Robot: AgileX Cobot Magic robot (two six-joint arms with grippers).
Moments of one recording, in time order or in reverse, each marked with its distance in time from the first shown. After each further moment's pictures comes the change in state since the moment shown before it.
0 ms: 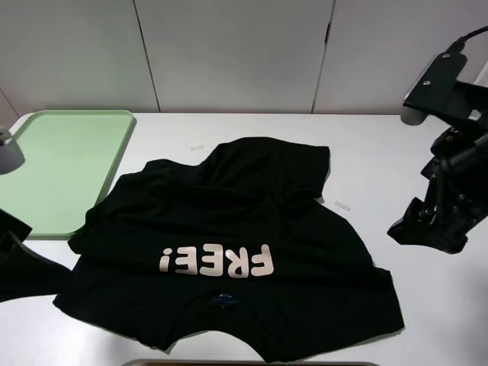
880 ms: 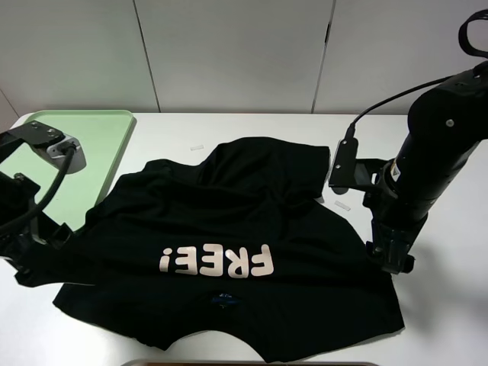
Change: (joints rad) left arm 0.000 0.235 -0.003 -0.069 -0.106 0.095; right arm 0.005 0.464 -0.001 -0.081 -0.168 -0.193
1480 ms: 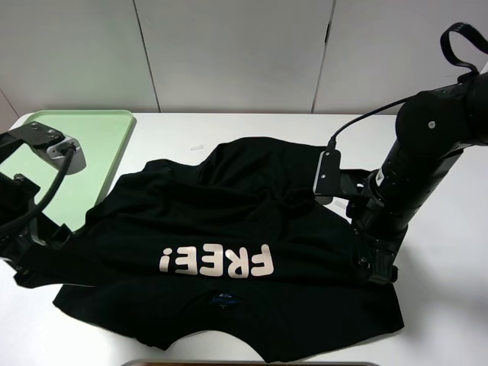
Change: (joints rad) left arm 0.000 0.000 0.000 0.000 0.008 0.000; right arm 0.000 0.059 0.000 0.203 -0.039 -0.213
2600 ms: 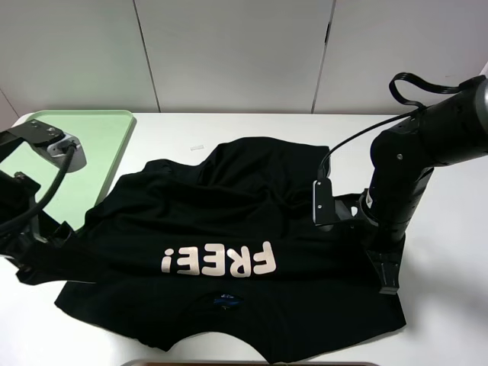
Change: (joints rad) left arm 0.000 0.000 0.000 0.000 -0.017 -0.001; right arm 0.000 0.159 0.000 -0.195 -0.047 0.000
